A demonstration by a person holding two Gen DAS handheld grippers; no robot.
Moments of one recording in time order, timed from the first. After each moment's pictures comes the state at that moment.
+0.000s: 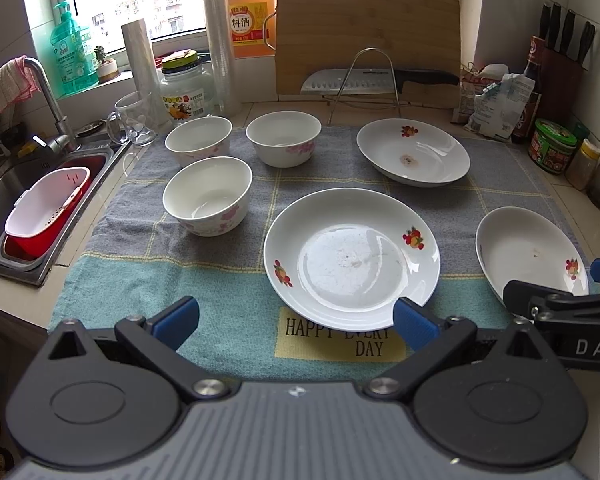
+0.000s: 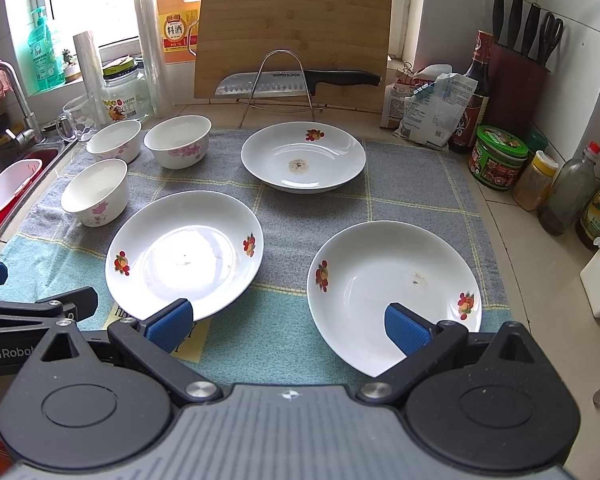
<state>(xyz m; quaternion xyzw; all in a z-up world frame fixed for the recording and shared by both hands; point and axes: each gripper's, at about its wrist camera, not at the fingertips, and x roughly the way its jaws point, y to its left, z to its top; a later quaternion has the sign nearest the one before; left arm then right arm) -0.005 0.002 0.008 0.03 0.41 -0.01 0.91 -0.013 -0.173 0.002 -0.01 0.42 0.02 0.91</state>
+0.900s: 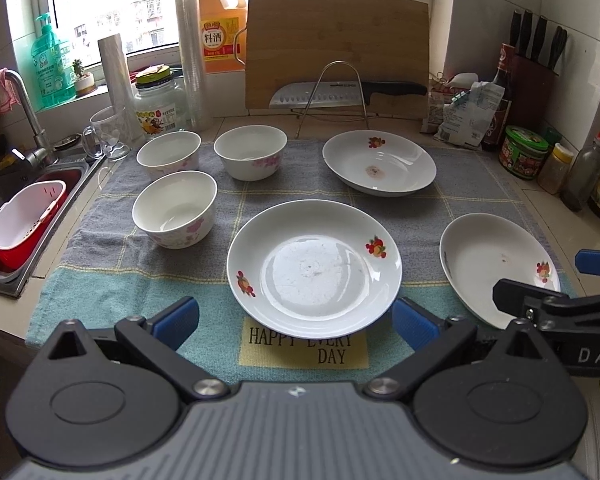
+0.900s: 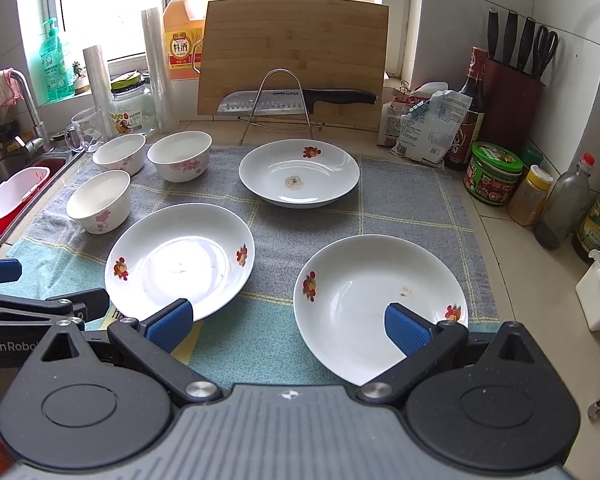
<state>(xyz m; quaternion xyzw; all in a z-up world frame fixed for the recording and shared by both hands) -0.014 -0.017 0.013 0.02 0.39 -0.04 0.92 -0.030 -0.194 0.006 -0.01 0.38 0.04 0.92</state>
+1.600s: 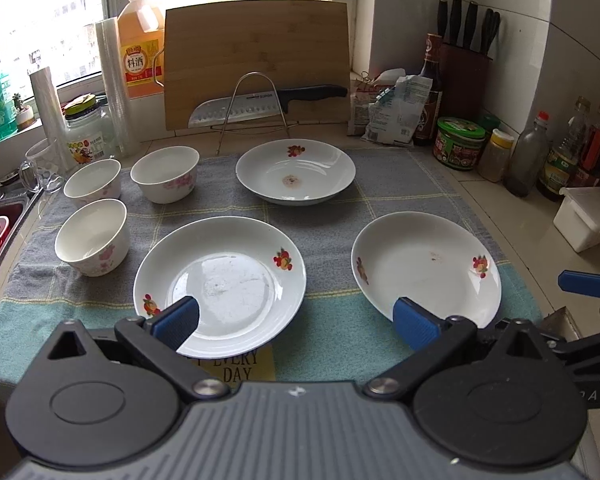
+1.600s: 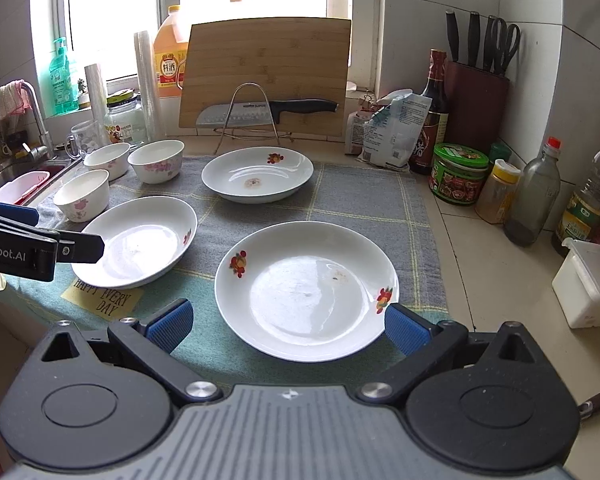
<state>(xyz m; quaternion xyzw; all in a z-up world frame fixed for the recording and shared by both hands) -0.018 -0.085 0.009 0.04 0.37 -0.12 0.92 -0.074 -0.286 -0.025 -0.01 0.34 0.05 0.94</state>
